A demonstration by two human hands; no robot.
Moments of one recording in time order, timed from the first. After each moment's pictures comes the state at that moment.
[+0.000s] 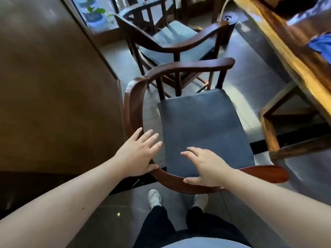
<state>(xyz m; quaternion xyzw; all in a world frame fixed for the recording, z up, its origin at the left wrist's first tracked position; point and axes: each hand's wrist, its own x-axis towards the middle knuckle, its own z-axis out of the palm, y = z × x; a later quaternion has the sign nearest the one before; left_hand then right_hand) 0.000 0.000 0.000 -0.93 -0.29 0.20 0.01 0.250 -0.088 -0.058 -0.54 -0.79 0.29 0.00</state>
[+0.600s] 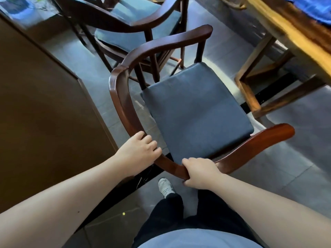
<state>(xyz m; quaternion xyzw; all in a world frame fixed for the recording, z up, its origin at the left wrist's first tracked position) -0.046 0.066 -0.030 -0.98 -0.03 0.22 0.04 0.127 -0.096 -0.115 -0.68 -0.64 0.34 -0.07</state>
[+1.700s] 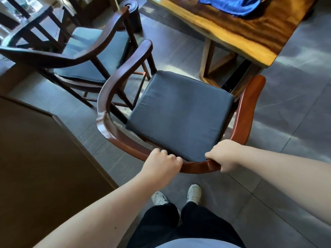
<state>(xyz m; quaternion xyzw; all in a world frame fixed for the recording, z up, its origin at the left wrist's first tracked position) 0.115 -0.061 -0.030 -0.97 -0.03 0.23 0.04 0.316 -0.192 -0.090 -0.62 -0.68 0.31 -0.23</state>
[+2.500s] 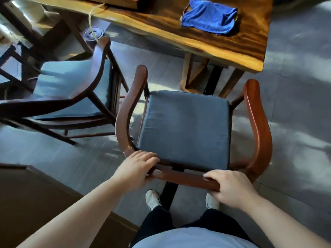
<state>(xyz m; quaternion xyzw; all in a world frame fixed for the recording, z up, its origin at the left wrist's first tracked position) 0.050 0.201 -0.046 -0.98 0.10 0.09 -0.17 0.147 -0.107 -0.045 -0.89 -0.37 0.23 0.11</state>
